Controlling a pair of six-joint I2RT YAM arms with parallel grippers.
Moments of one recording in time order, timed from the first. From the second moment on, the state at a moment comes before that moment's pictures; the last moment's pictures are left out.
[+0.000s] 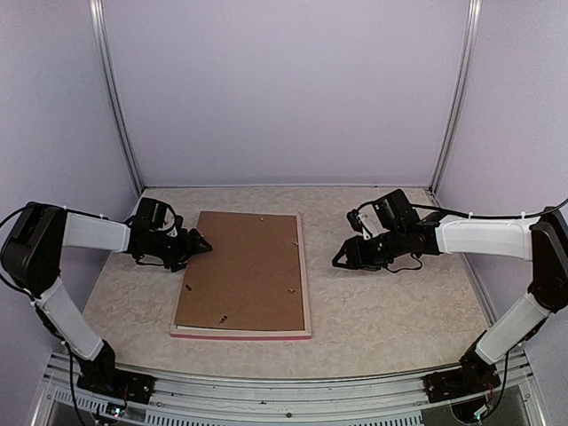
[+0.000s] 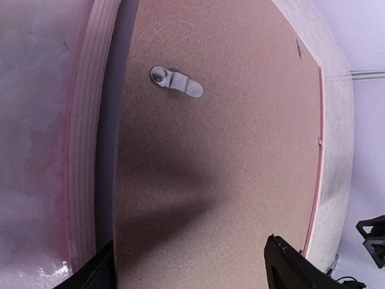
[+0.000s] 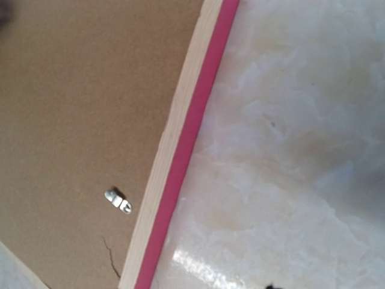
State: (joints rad) left arm -0.24 1.65 0.82 -0.02 0.43 -0.66; right arm 0.60 1.53 0.95 -0.26 -0.34 0.47
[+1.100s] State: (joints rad) left arm -0.33 1.58 0.89 -0.21 0.03 -0.54; right arm 0.60 1.67 0.99 -0.22 -0.29 0.47
